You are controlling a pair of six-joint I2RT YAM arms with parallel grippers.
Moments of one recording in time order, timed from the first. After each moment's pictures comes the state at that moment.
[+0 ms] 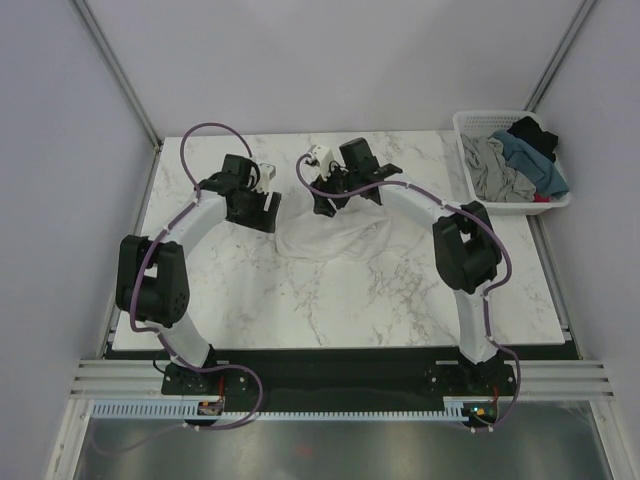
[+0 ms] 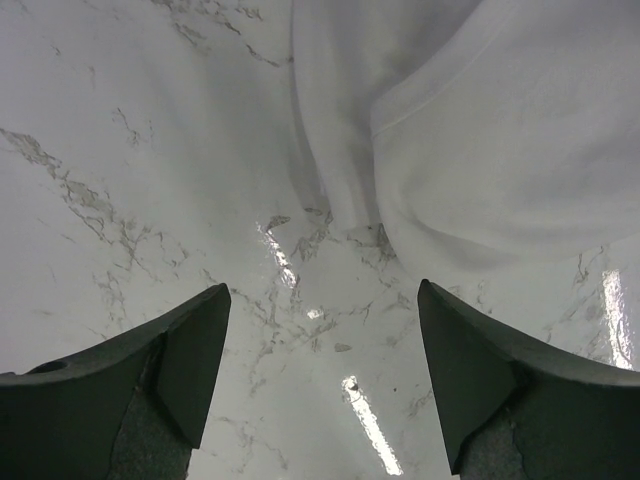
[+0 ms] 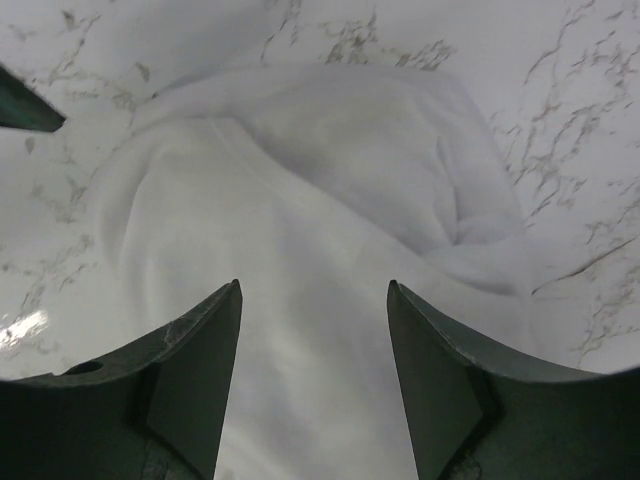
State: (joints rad) left arm -0.23 1.71 1.27 -0.60 0.13 0.10; right arm 0.54 2.08 1.68 -0.36 -0.46 -0.32
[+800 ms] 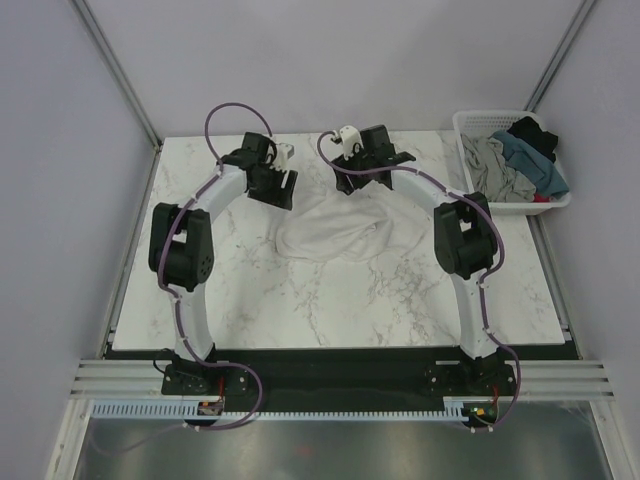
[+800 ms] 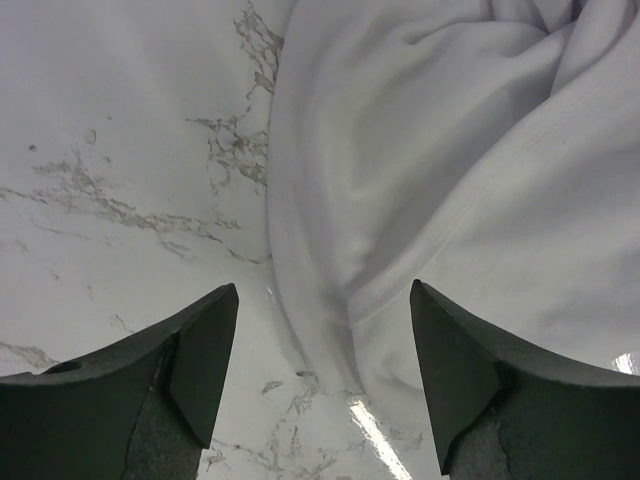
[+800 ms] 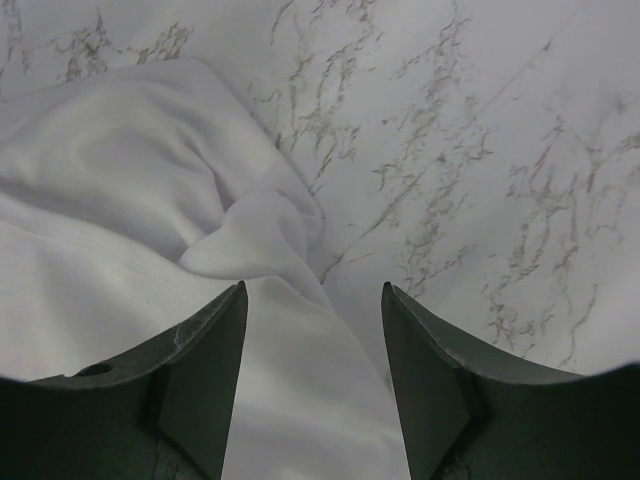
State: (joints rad) left arm -0.26 2.03 1.62 -0.61 0.21 0.12; right arm 0.40 2.24 1.85 -0.33 -0.28 -0.23
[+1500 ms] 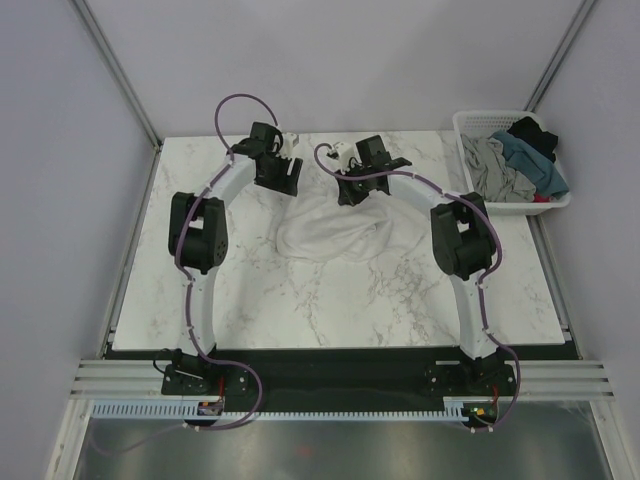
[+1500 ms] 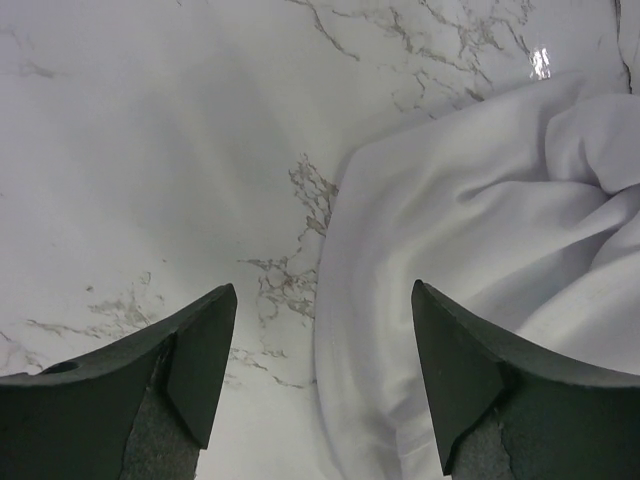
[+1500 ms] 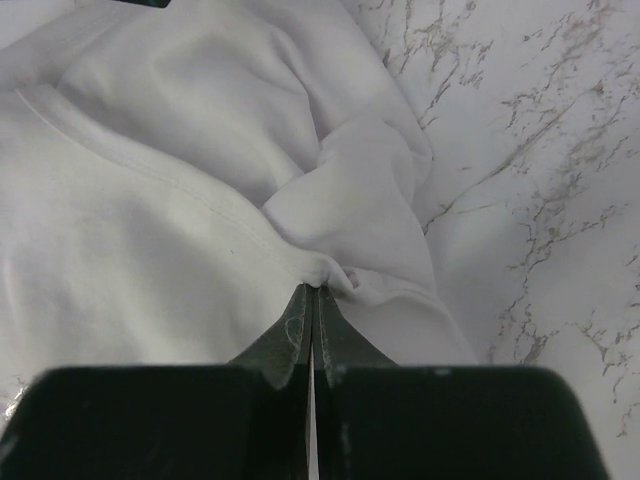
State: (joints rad) left arm -0.25 2.26 1.90 -0.63 0.20 0.12; right arm 0.42 2.25 1.80 -0.43 -0.41 -0.21
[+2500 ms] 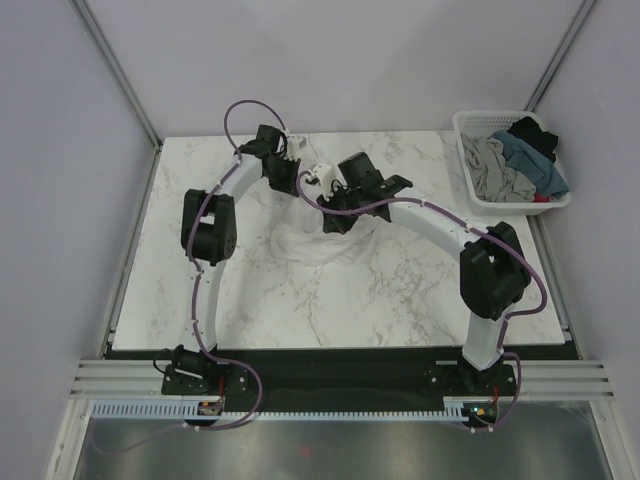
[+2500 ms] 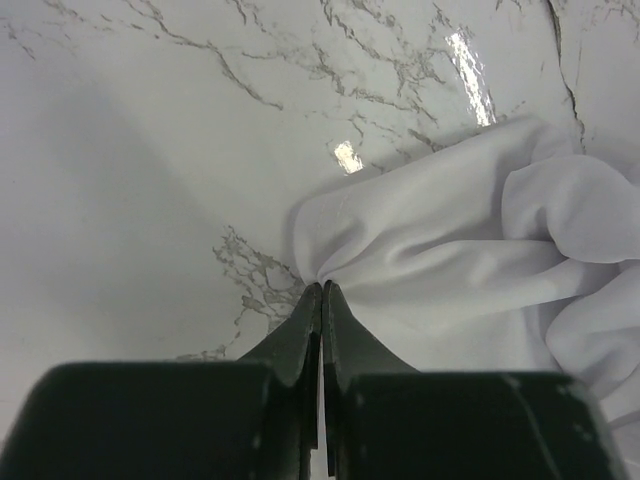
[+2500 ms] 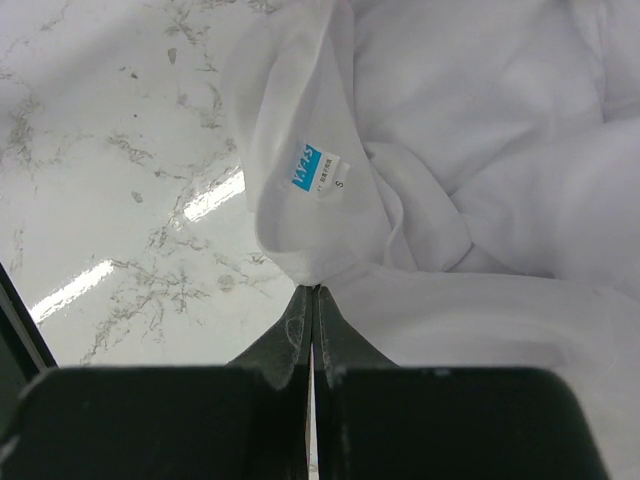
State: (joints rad) left arm -0.25 2.44 2.07 -0.66 0.39 0.11; right arm 0.63 1.86 1.53 -0.52 -0.41 -0.21
